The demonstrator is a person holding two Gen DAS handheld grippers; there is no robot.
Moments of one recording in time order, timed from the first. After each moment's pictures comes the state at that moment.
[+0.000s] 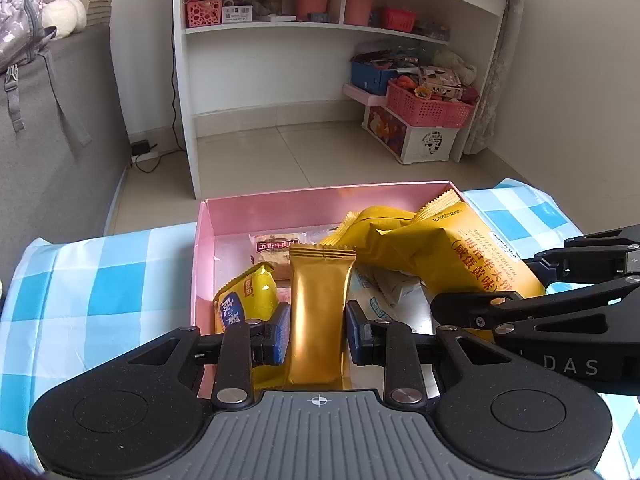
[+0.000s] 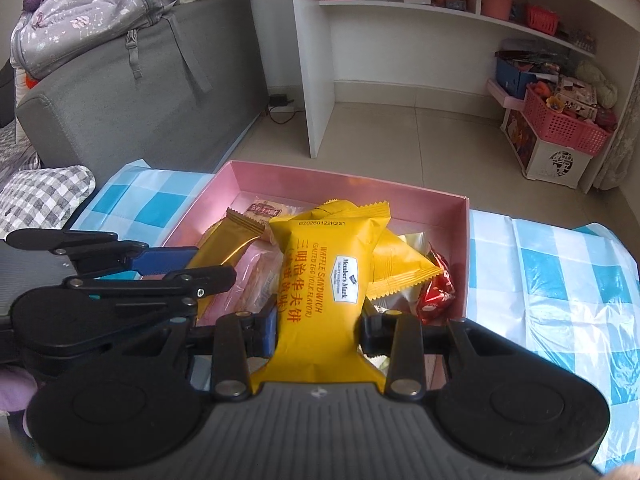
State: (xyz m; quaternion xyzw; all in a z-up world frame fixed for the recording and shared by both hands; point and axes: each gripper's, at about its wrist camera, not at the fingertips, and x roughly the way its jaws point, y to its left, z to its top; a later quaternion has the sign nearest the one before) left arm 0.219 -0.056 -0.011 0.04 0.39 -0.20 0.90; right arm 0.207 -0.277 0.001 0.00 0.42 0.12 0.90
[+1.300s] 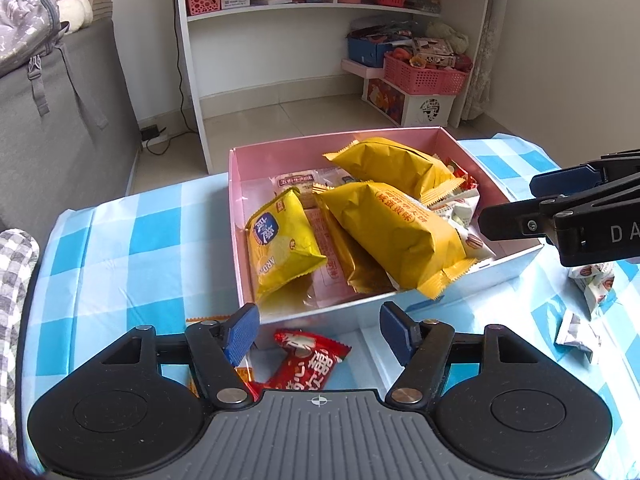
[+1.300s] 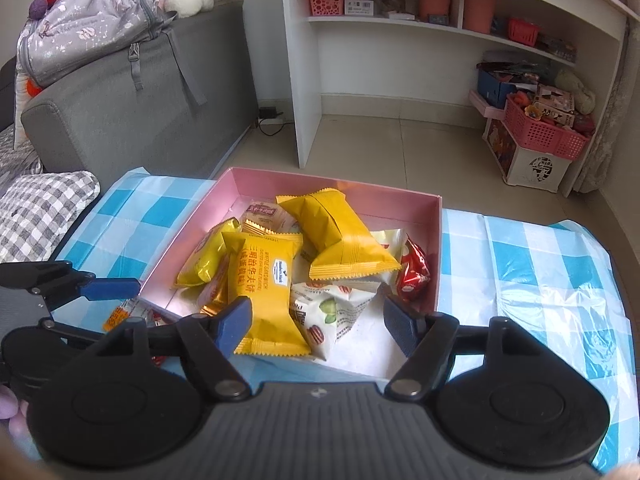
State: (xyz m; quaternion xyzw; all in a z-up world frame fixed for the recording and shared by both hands) left arm 0.158 -0.025 -0.007 0.08 0.41 -0.20 0.89; right arm 0.169 -0.281 0.019 -0.01 0.41 0.10 0.91
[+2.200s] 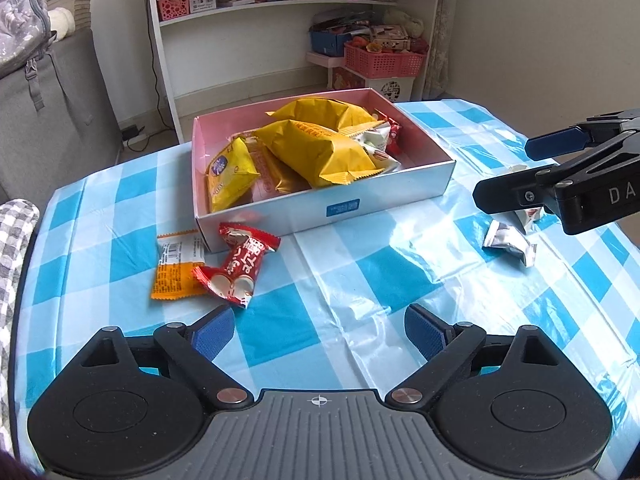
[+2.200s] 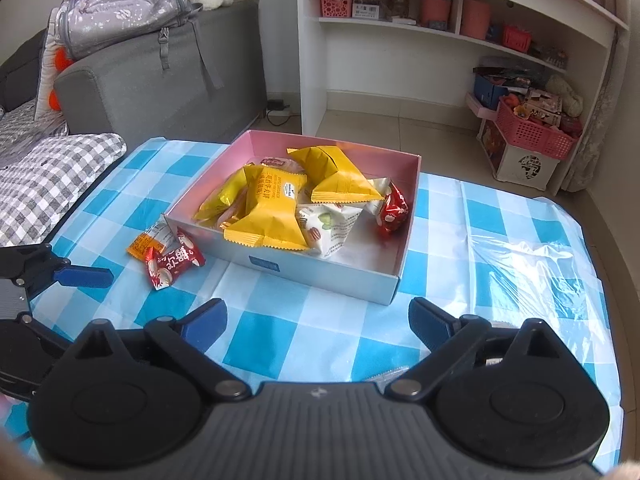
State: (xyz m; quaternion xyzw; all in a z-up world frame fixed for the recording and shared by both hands) left arm 0.060 -0.025 -0.011 0.10 0.41 -0.23 0.88; right arm 0.088 -0.301 0.017 -0.03 0.40 0.11 0.91
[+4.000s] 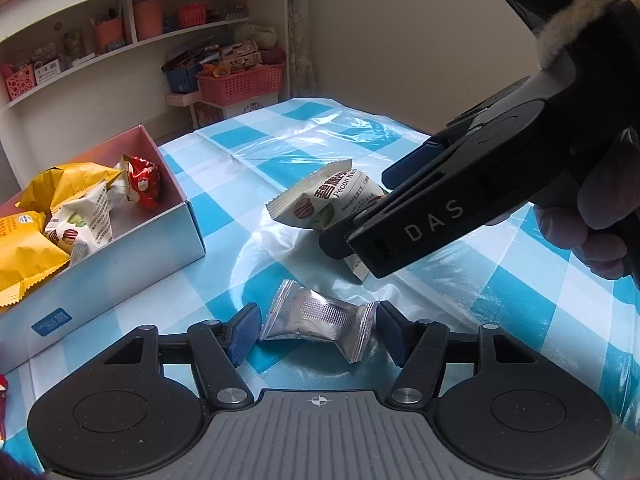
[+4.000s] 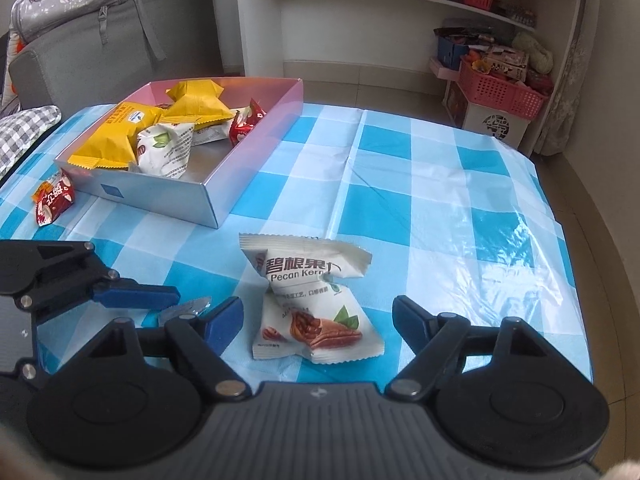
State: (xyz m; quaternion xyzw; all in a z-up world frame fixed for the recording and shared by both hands) left arm 0.053 -0.211 -0.066 0.16 0.34 -0.38 0.84; right arm 0.110 -0.428 -0.051 -0.03 0.43 0.10 0.90
